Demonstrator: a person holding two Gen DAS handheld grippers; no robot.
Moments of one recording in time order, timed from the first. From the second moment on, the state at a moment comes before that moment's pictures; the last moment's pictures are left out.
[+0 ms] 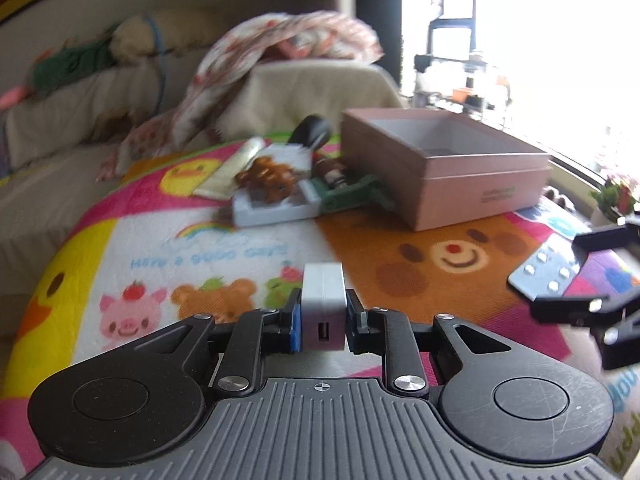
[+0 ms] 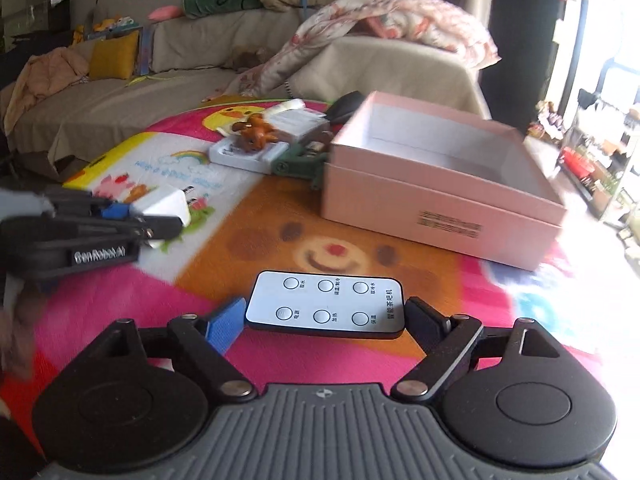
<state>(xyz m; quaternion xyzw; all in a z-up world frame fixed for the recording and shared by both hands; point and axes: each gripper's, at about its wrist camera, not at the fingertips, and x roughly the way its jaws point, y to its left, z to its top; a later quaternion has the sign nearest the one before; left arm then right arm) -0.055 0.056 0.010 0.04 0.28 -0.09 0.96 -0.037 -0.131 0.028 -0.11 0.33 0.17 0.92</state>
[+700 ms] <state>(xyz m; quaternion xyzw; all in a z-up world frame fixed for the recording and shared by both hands) 0.103 -0.015 0.156 -0.05 0.21 -0.24 0.94 0.044 -0.187 0.132 -0.08 0.16 0.08 0.98</state>
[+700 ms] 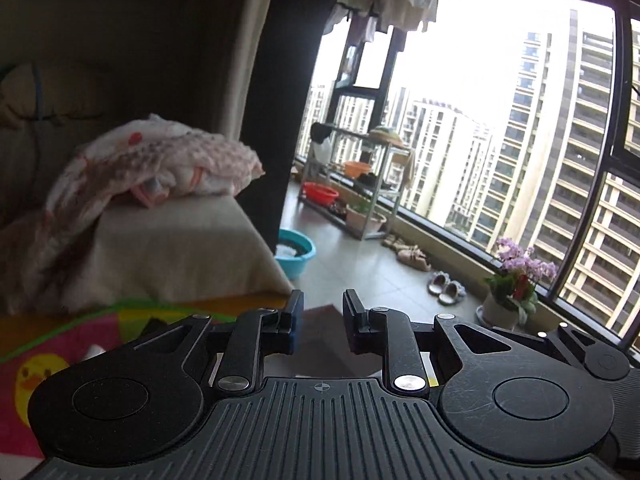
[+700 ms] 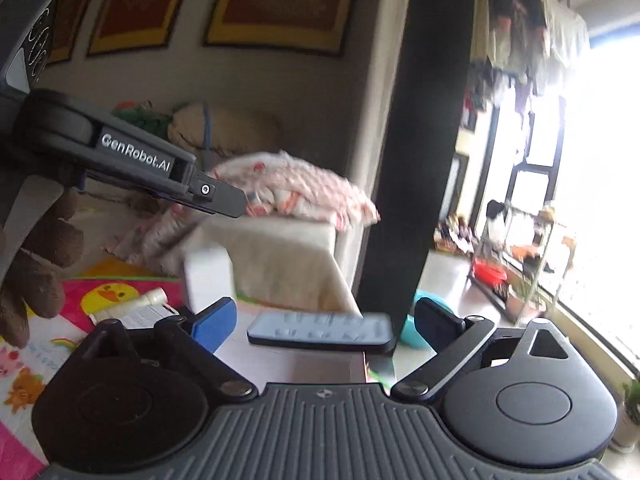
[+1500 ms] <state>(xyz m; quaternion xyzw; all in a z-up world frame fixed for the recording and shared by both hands) 0.090 0.100 0.041 -0.05 0.26 -0.07 0.96 0.008 -0.153 0.019 -0.04 0.30 0.15 0.94</state>
